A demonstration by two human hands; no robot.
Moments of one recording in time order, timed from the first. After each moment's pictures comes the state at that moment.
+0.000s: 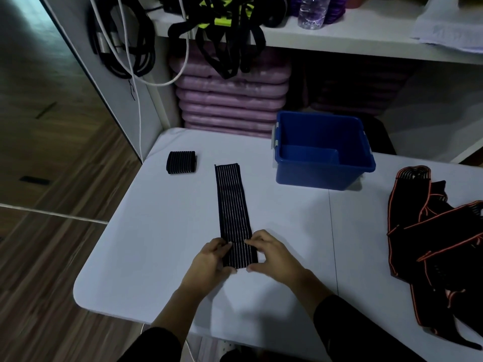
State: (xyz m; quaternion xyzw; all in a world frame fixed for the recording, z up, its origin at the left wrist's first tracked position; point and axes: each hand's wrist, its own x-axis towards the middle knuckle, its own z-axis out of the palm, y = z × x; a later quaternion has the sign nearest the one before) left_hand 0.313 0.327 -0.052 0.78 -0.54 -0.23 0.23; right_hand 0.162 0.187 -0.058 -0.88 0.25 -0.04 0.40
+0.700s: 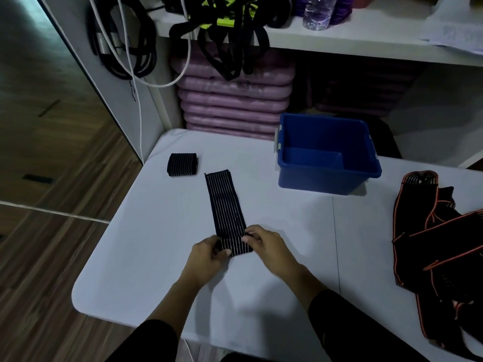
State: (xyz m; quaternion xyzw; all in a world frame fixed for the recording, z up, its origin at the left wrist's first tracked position) left_hand 0.328 0.306 -0.037 0.82 -0.40 -0.28 0.30; right_hand 0.190 0.176 -0.047 -0.82 0.34 -0.08 0.46
